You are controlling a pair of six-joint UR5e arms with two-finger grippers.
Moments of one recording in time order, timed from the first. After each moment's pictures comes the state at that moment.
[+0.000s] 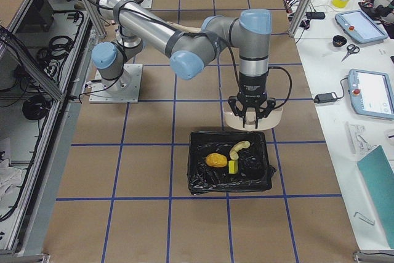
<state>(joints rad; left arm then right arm) -1.57 -1.70 -1.60 -1.35 1.57 -0.07 0.92 -1.25 1.24 -1.94 -1.87 -2.01</state>
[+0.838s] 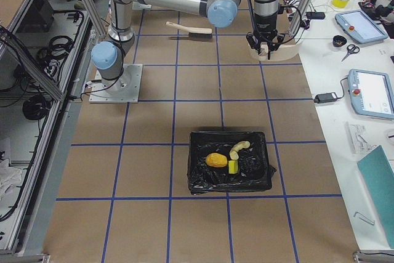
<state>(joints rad) -1.49 -1.59 -1.61 -1.43 1.53 0.06 1.32 -1.24 1.24 -1.83 -1.72 -1.36</state>
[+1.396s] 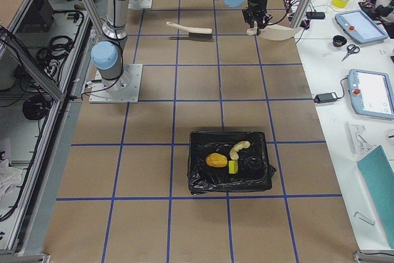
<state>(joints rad) -1.49 -1.57 -1.64 -1.45 1.50 0.06 1.55 -1.19 1.24 -1.73 -1.65 -0.73</state>
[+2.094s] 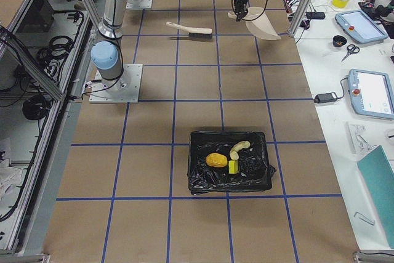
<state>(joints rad) -1.49 -1.56 -1.64 -1.45 1.51 0.06 1.75 -1.11 1.25 -1.66 -1.49 0.08</state>
